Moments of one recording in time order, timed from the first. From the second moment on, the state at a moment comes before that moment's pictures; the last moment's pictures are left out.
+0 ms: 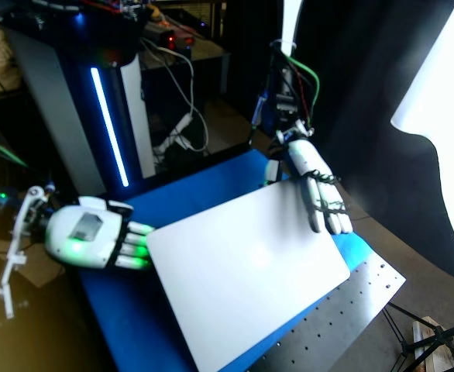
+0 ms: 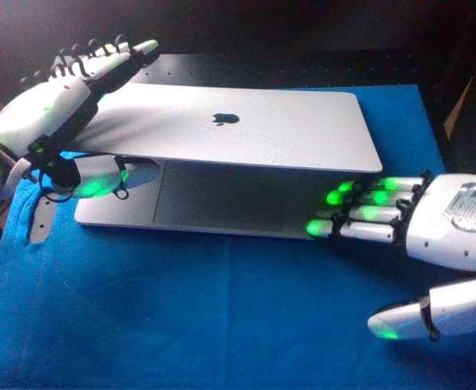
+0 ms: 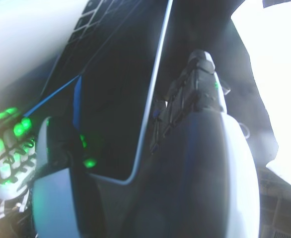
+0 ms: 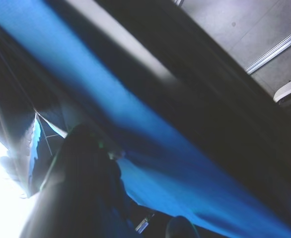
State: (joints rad) left arm 0.87 -1.11 1.21 -0.41 -0.92 1.05; right arm -0.94 -0.99 1.11 -0.47 0.64 -0.69
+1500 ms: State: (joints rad) left arm 0.87 -1.12 1.21 -0.39 -0.92 1.04; right arm -0.88 -1.08 1.17 -0.58 0.57 -0.68
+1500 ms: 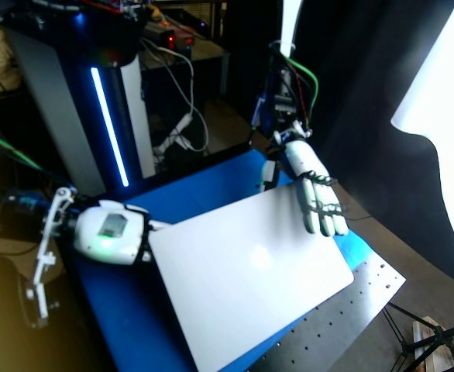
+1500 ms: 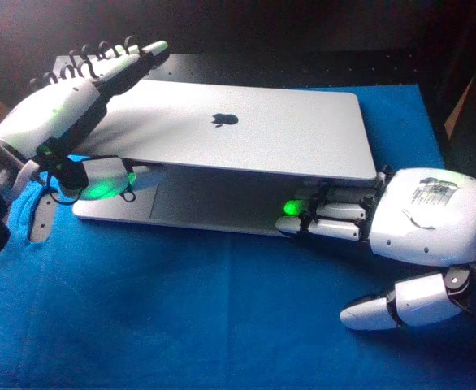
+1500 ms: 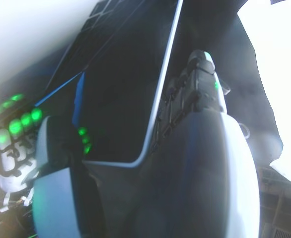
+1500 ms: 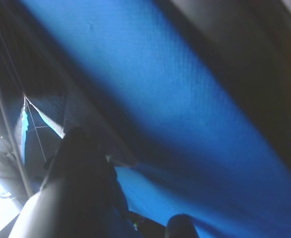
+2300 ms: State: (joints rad) left arm 0.72 -1.14 1.28 -0.33 -0.85 1.04; right arm -0.86 -1.08 1.18 -0.62 0.56 -0.68
